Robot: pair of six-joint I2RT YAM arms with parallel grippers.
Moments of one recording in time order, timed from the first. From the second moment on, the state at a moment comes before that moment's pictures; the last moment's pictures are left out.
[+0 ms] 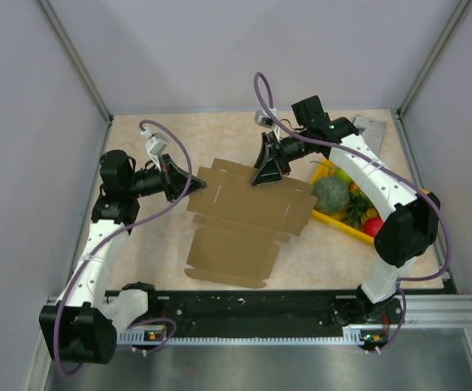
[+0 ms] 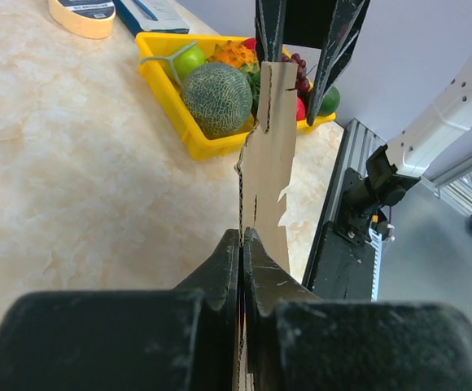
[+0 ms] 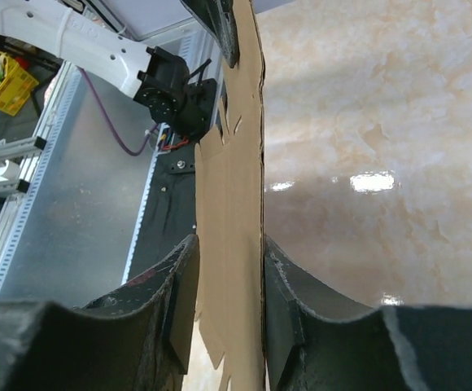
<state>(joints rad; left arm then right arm) -0.05 1.03 0.86 0.00 1.16 -0.30 0.49 1.73 1.70 -0.86 -1.23 -0.42</state>
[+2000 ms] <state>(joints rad) -0.16 1.37 1.11 0.54 1.32 -0.85 0.52 1.75 1.82 -0.85 -1.15 -0.38</state>
